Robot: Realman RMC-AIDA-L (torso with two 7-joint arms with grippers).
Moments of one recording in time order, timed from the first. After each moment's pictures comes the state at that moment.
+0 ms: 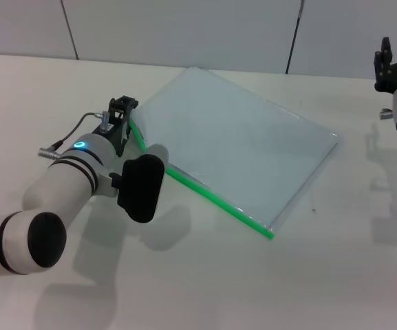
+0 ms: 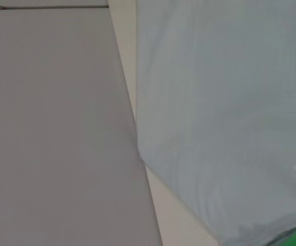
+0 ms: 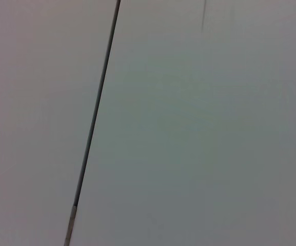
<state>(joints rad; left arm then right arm) -0.75 -2.03 -0.39 -0.39 1.28 0.56 2.07 0.78 2.04 0.08 0.45 -0.97 -1.11 -0.54</state>
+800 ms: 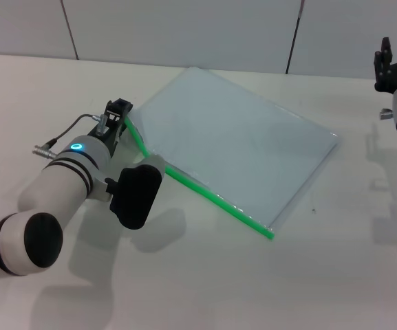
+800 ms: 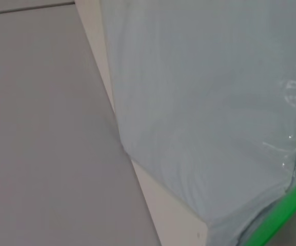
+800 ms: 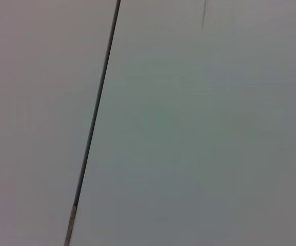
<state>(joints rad) -0.74 -2.03 -0.42 -0.39 1.27 0.56 2.22 0.78 2.04 0.08 0.45 -0.97 -1.11 -0.54</state>
